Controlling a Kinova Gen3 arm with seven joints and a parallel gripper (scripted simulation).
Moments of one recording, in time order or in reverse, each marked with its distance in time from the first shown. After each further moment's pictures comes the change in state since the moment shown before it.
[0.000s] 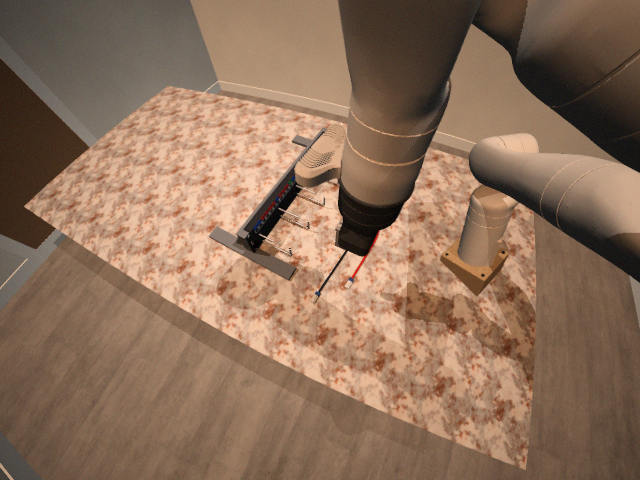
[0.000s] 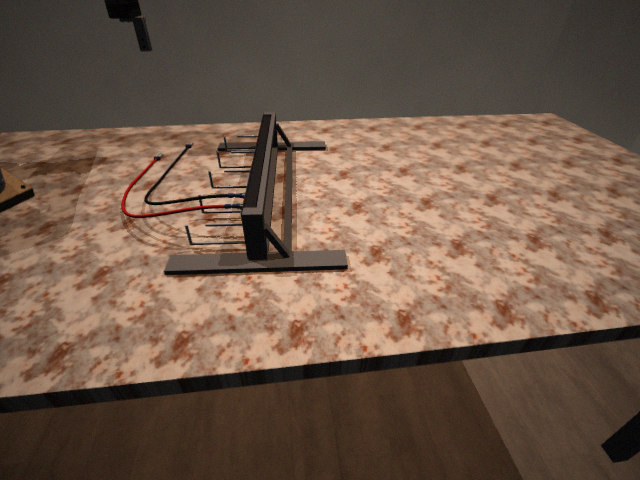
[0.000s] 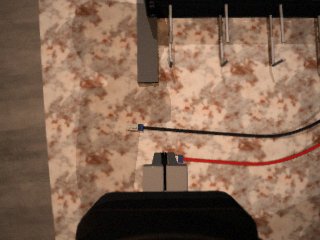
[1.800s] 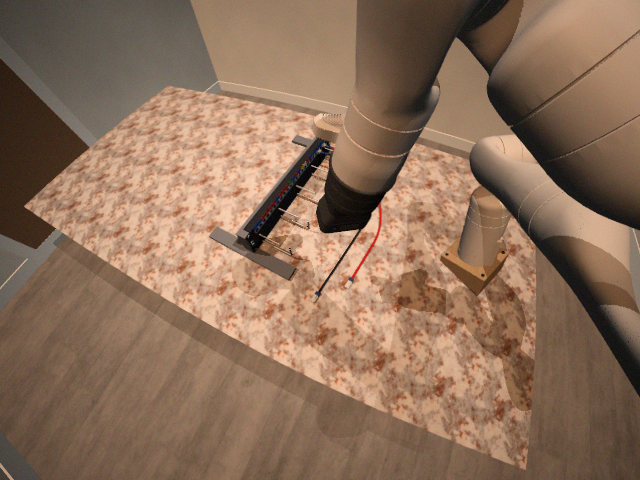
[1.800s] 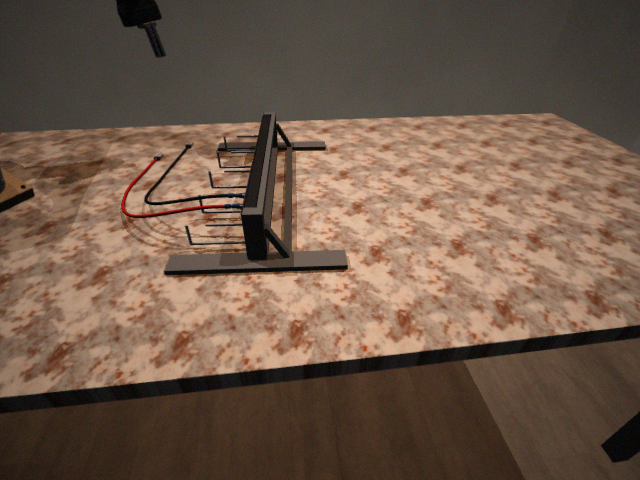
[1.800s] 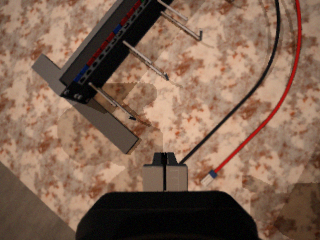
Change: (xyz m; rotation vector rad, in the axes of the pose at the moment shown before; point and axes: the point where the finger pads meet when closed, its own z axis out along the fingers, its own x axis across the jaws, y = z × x) arm 0.029 -0.037 0.008 0.123 -0.115 0.856
